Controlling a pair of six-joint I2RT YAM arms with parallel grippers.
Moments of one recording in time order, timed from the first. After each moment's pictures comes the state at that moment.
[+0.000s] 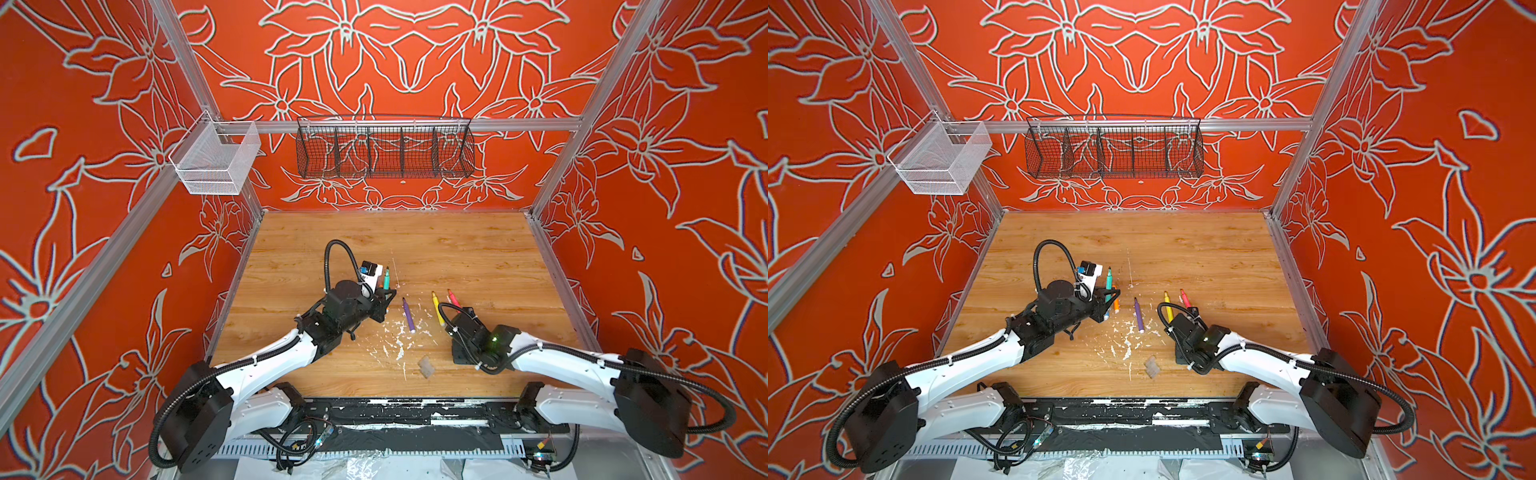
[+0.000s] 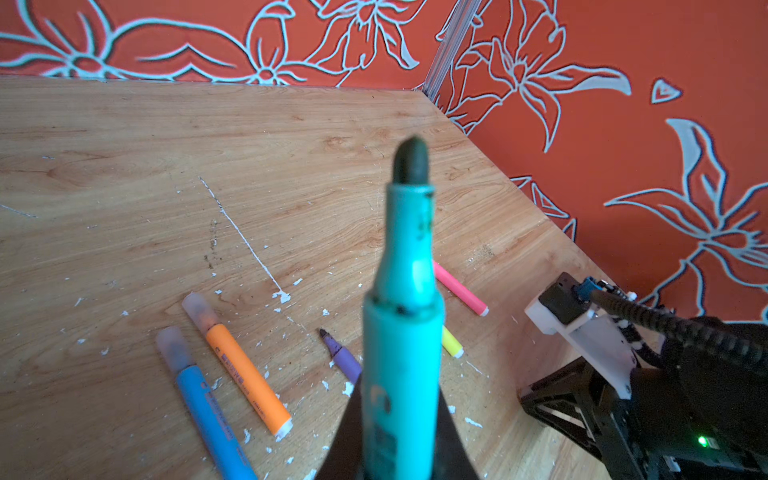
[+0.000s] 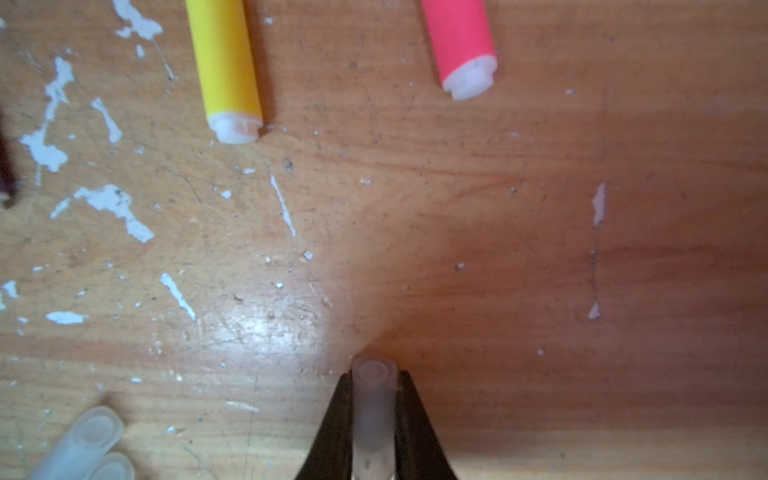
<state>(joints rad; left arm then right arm) -0.64 1.14 0.57 0.23 0.12 -0.35 0.85 1.17 0.51 -0.61 0.20 0.85</state>
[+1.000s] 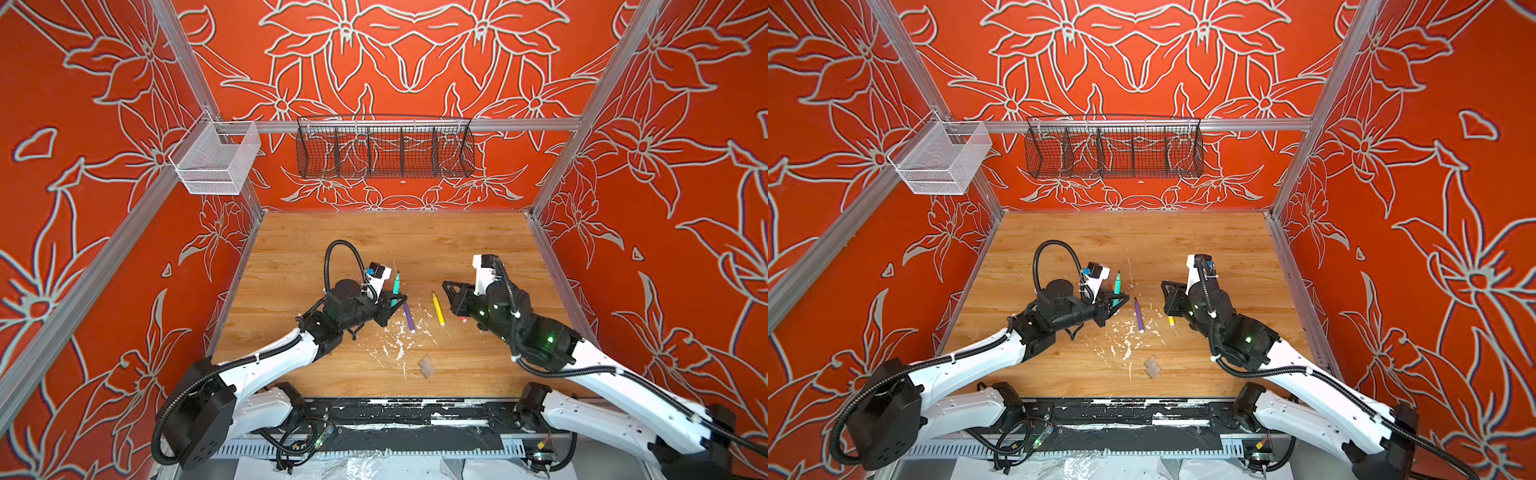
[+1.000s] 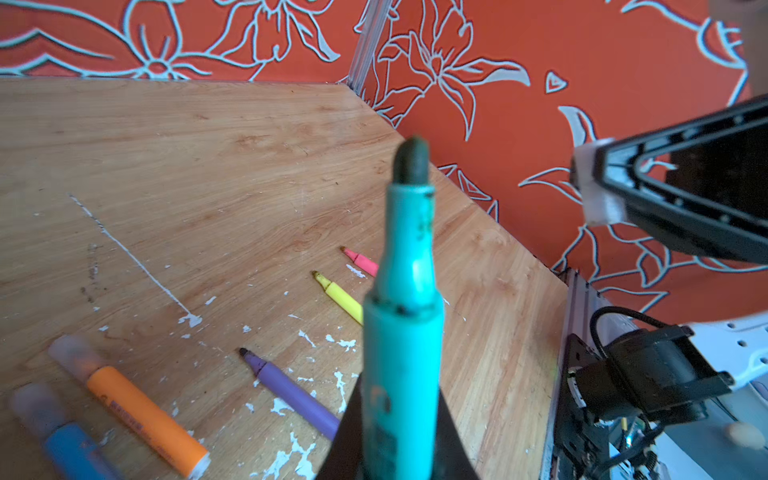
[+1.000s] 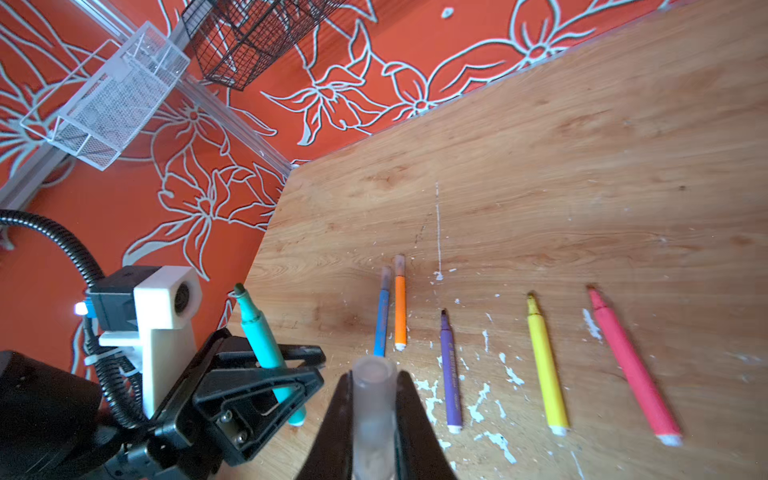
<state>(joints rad) -0.65 1.16 0.57 0.30 0.34 -0.35 0.85 0.89 0.81 -0.30 0.25 0.79</state>
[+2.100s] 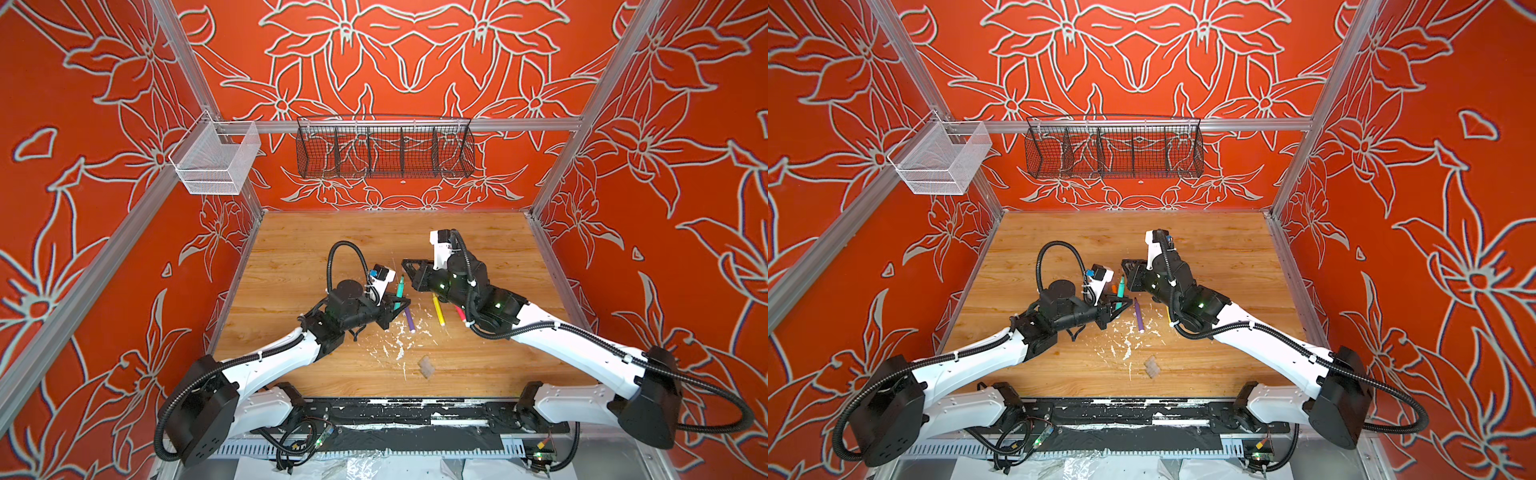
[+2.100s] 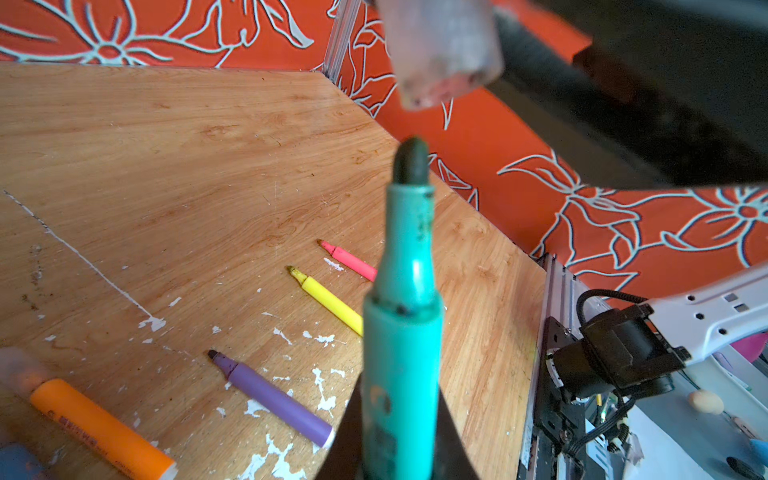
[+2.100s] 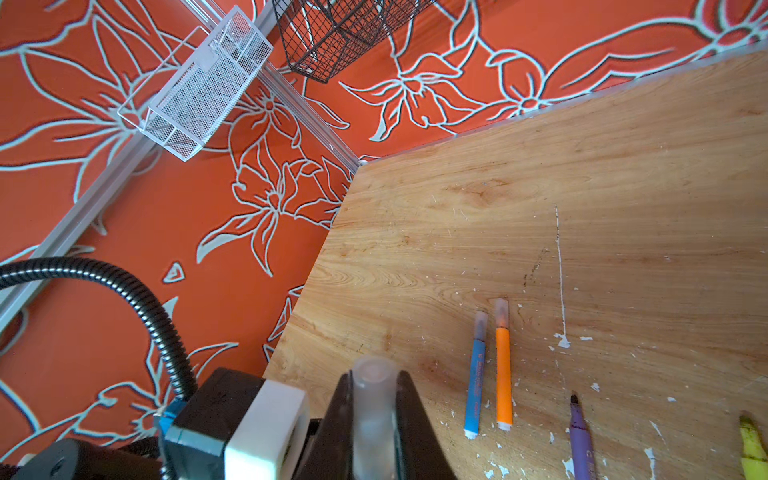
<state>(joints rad) -0.65 1.18 0.57 0.32 0.39 -0.35 0.85 1.24 1.01 -0.04 0.11 0.77</state>
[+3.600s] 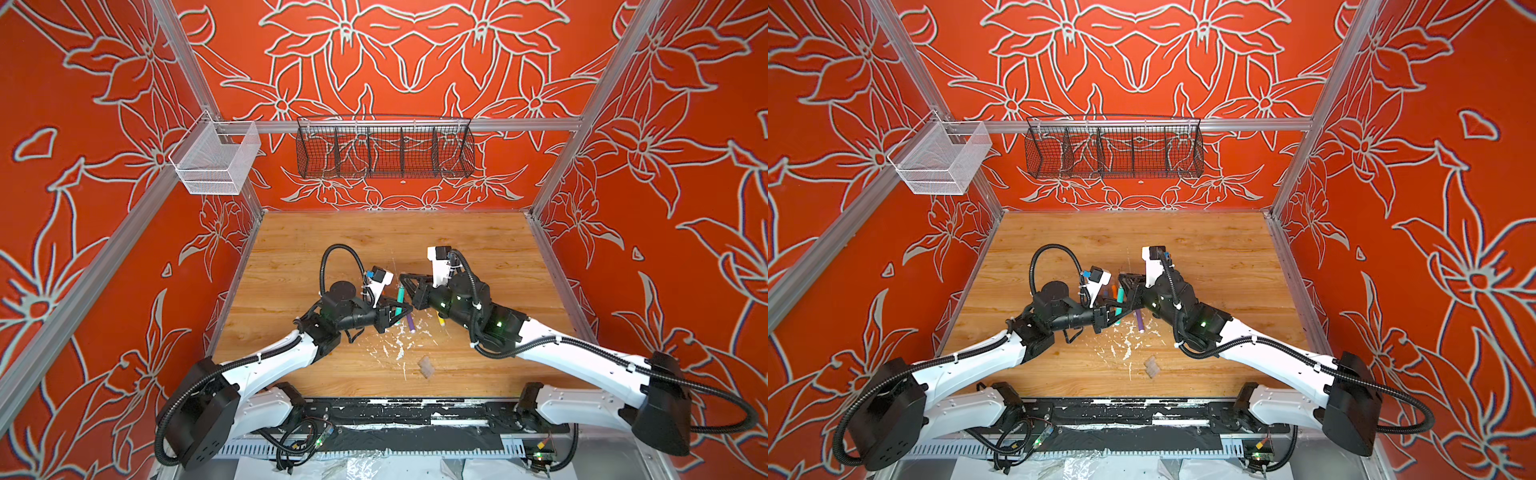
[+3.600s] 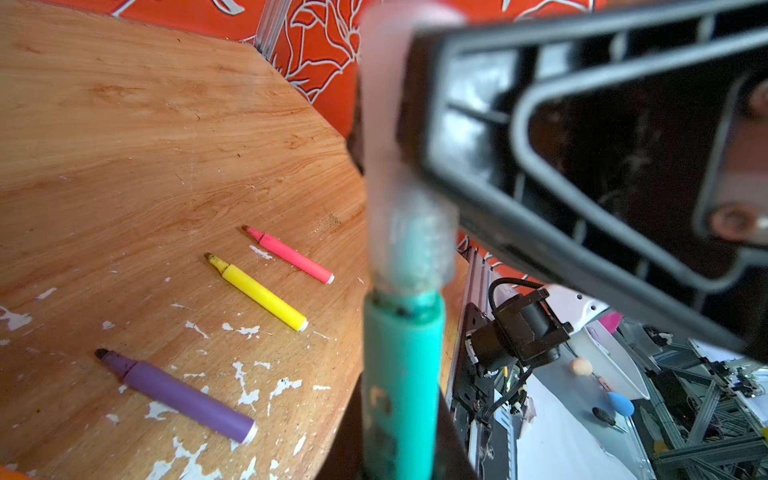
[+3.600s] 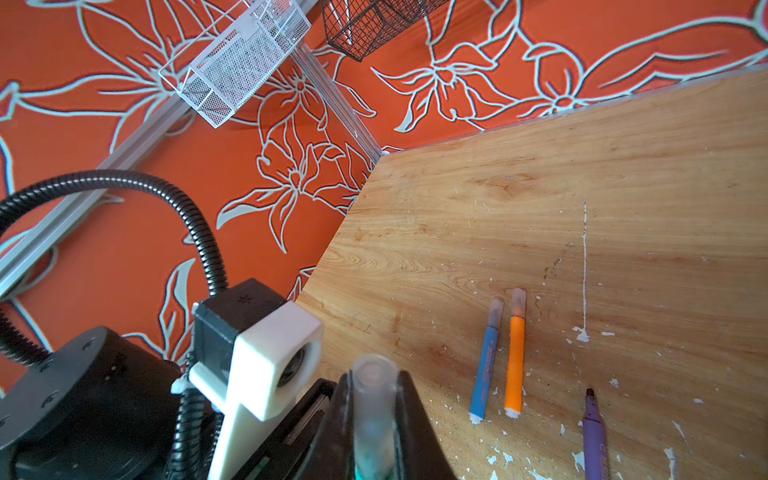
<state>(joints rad) -0.61 1.16 0.52 0.43 0.61 -0.51 0.94 1.16 0.82 0.14 0.11 0.70</state>
